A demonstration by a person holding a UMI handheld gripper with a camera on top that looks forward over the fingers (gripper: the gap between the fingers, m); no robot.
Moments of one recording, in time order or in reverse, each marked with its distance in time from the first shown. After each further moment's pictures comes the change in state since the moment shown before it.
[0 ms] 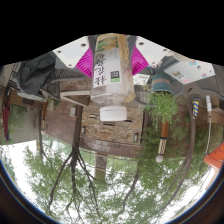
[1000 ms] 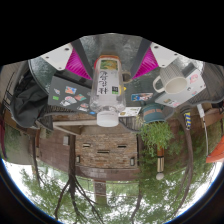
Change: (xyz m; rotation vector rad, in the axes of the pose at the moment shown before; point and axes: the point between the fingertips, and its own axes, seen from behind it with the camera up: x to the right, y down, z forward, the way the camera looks) arm -0.002 0.118 -0.068 -0.293 -0.101 0.105
